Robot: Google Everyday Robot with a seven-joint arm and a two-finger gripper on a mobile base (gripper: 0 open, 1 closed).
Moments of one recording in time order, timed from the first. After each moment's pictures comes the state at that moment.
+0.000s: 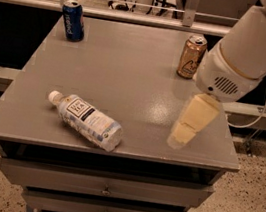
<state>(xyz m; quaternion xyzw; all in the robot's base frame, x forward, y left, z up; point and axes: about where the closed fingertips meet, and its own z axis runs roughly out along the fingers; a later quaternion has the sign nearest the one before) 0.446 -0.121 0.925 -0.57 0.81 0.06 0.15</state>
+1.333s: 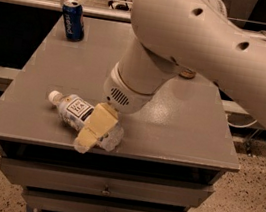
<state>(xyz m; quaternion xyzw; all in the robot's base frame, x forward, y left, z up) 0.439 0.038 0.868 -0.53 0.83 0.13 0.14</state>
